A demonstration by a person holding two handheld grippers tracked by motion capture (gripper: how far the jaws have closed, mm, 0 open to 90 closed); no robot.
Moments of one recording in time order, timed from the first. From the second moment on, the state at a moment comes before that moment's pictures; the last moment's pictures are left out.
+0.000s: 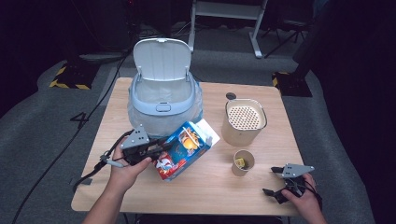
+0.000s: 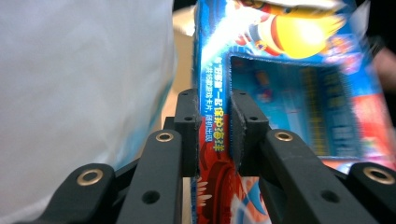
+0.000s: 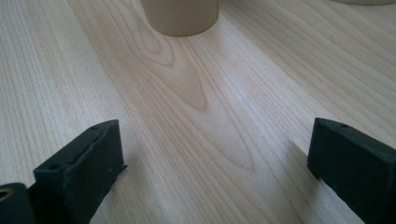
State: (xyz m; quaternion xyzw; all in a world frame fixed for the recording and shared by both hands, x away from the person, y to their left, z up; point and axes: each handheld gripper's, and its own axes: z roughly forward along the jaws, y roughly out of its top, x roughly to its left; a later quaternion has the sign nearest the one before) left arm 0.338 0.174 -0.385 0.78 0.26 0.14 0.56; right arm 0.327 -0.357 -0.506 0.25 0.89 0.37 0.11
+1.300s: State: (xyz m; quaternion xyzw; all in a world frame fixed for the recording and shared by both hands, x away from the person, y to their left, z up) left arm 0.385 0.206 -0.260 0.68 0.24 0.22 0.66; right arm 0.327 -0.356 -0.506 0.25 0.89 0.37 0.11
